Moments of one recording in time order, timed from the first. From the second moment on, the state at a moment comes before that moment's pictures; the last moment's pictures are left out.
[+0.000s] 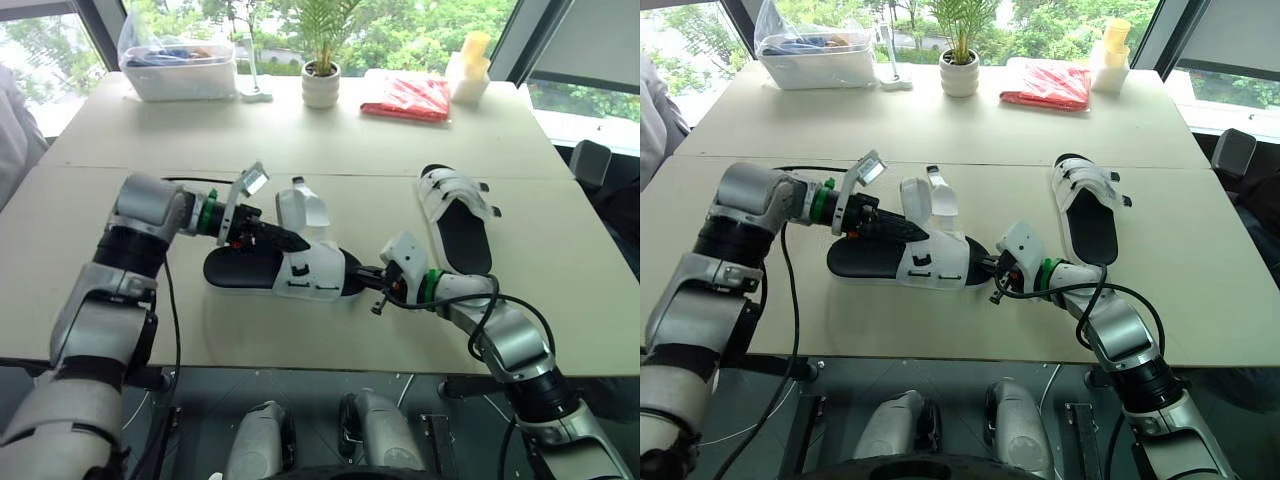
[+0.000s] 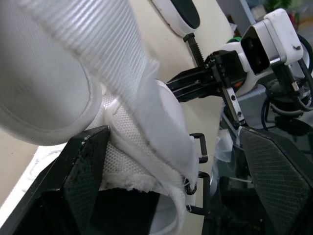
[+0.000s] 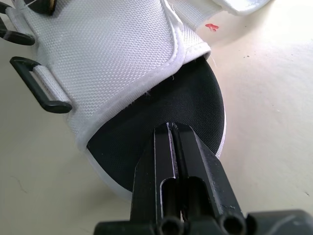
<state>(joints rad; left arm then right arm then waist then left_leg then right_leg) -0.94 0.56 -0.22 0.38 -0.42 1.20 -1.32 -0.29 -0.52 0.23 -0.24 0.22 0.58 0.70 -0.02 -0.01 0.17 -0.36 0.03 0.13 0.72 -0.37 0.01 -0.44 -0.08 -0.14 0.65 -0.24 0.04</state>
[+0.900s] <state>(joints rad) -1.06 0.59 -0.32 0.51 -0.41 1.16 -1.37 -0.29 -0.52 0.22 -0.23 0.22 0.58 0.70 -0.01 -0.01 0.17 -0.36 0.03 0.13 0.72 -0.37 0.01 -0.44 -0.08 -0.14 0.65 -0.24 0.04</state>
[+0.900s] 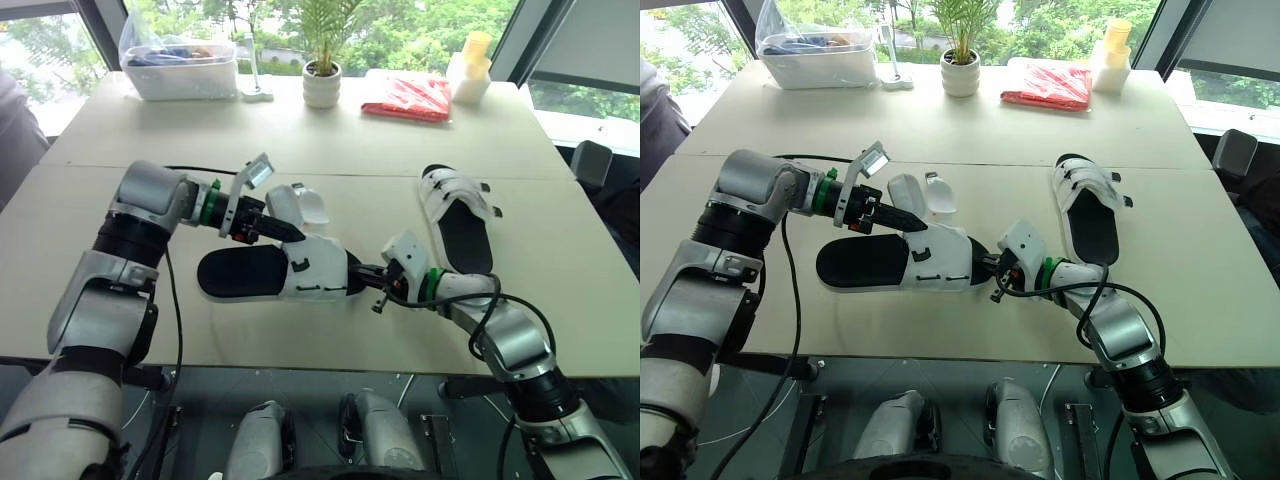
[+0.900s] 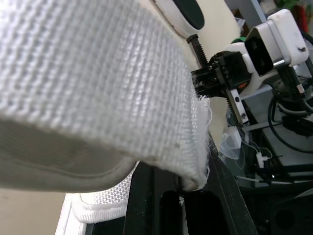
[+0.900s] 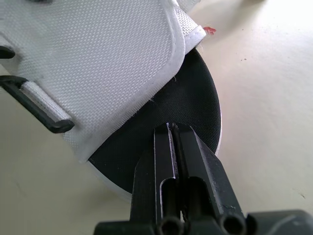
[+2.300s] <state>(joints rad) -1.00 0.60 -0.30 0.34 -0.55 1.25 -1.39 -0.30 -0.51 0.23 -0.23 0.22 0.58 0.70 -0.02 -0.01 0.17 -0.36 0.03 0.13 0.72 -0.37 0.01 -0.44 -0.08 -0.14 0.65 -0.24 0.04</state>
